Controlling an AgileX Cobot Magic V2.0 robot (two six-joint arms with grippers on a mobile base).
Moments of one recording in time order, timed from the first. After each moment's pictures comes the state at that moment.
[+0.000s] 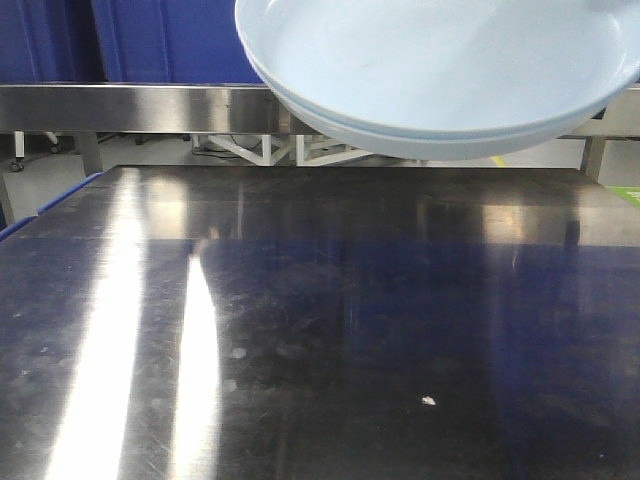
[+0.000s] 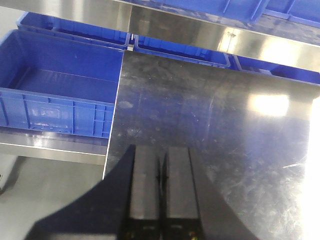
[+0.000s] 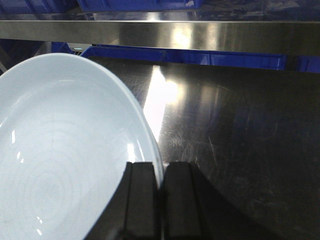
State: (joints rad) left arm -0.13 0.64 -0.51 -0.21 0.33 -0.05; right arm 0.42 0.91 -0.70 0.14 0.22 0.14
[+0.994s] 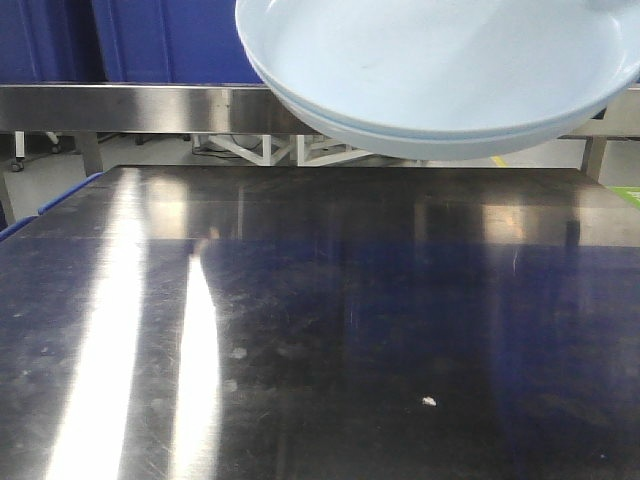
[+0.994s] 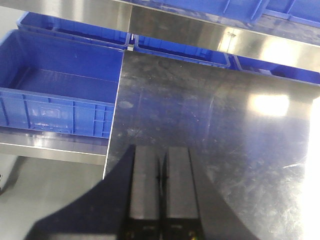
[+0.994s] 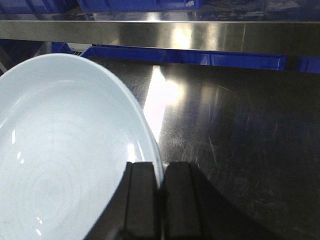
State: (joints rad) left arm -0.13 0.64 -0.51 -0.21 0.33 -0.05; right arm 0.42 0.91 -0.70 0.14 0.22 0.14
